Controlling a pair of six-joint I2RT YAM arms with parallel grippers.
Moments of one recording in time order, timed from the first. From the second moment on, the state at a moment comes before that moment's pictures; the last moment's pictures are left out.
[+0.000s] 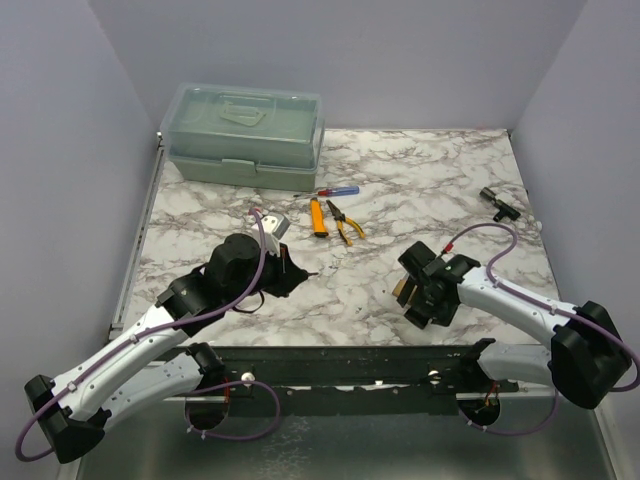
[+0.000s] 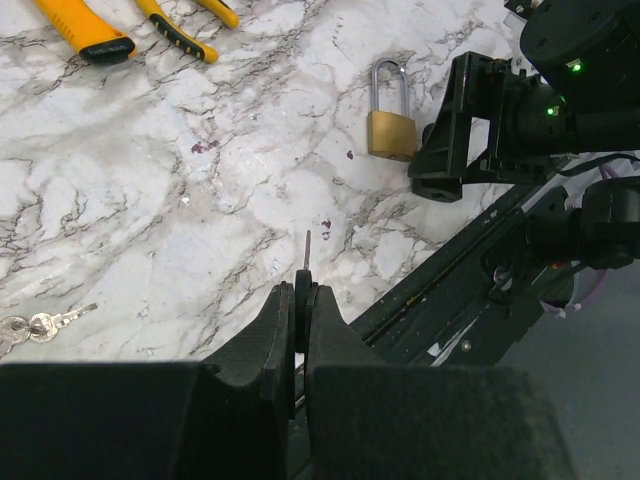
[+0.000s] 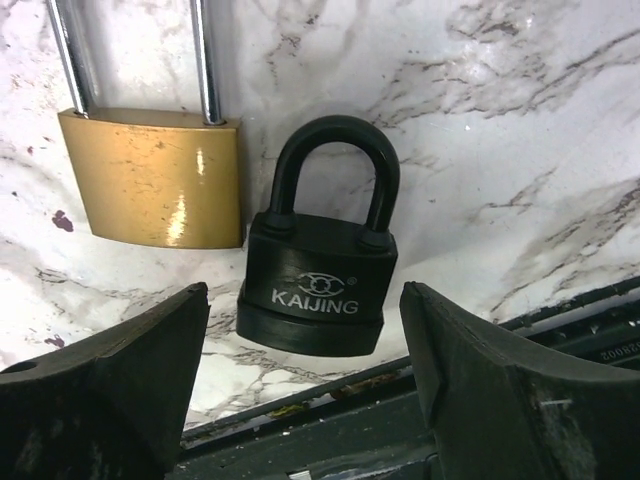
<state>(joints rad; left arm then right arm) -0.82 0.77 0.78 -0.48 0.06 -0.49 0.65 1.20 0.66 -0.87 0.26 1.18</state>
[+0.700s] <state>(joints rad) -0.82 0.79 0.78 -0.48 0.05 -0.49 0.60 1.22 0.63 -0.83 0.26 1.16</state>
